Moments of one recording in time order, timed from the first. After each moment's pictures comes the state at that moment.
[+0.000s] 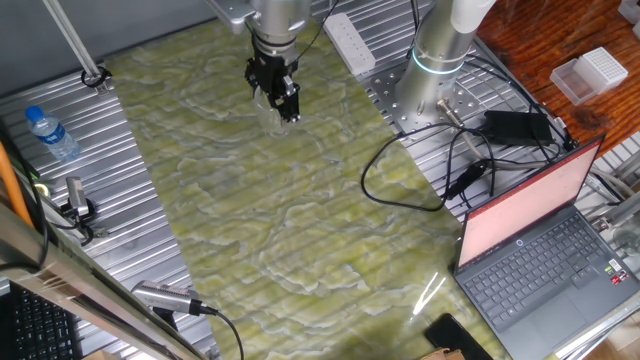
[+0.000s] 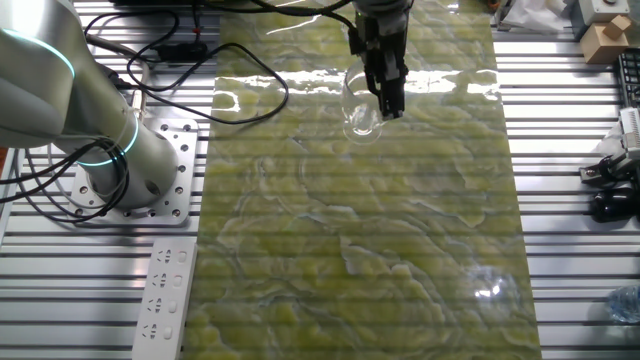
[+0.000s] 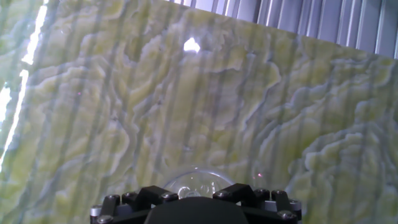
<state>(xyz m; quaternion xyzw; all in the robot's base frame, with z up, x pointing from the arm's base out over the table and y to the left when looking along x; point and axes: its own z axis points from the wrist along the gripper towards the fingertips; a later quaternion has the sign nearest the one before) 0.443 0.019 0.246 -0.12 0.99 -0.03 0.05</state>
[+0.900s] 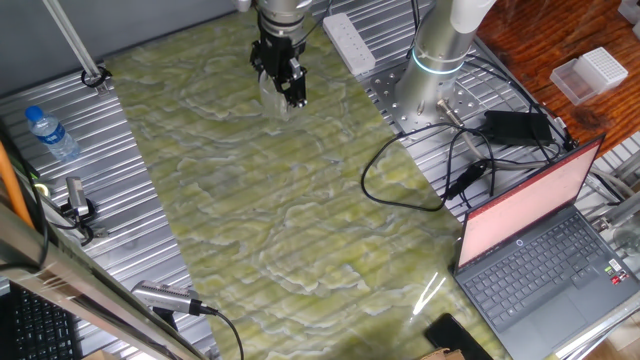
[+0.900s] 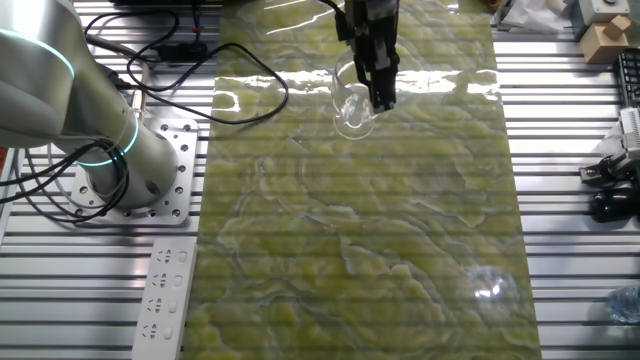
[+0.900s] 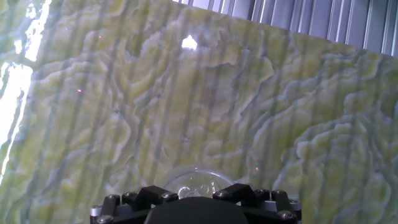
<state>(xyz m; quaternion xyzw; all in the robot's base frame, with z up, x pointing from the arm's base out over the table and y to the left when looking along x) 0.429 0.017 0.270 -0.12 0.99 -0.03 0.05</state>
